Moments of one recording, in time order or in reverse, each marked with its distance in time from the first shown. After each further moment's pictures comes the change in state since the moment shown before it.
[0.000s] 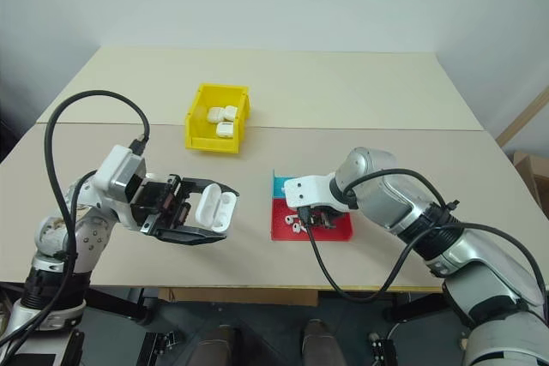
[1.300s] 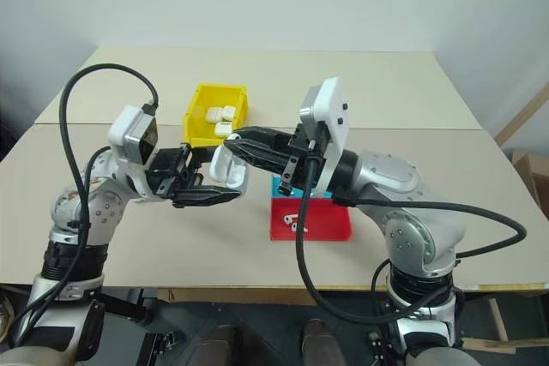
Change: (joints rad) left arm -0.173 -0.080 -0.006 0.128 -0.021 0.103 0.088; right arm 0.263 0.450 -0.762 -0.545 0.808 0.309 -0.614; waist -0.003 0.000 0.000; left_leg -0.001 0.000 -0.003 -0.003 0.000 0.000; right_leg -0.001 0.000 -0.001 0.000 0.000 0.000
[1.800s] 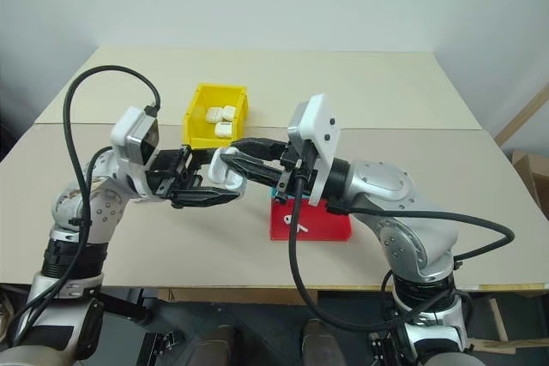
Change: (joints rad) left arm -0.007 0.012 -0.006 0.023 0.008 -0.003 -0.030; right arm 0.038 -0.059 0.073 0.008 -0.002 -0.081 -0.031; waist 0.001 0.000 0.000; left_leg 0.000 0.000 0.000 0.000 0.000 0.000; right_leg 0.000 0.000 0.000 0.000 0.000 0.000
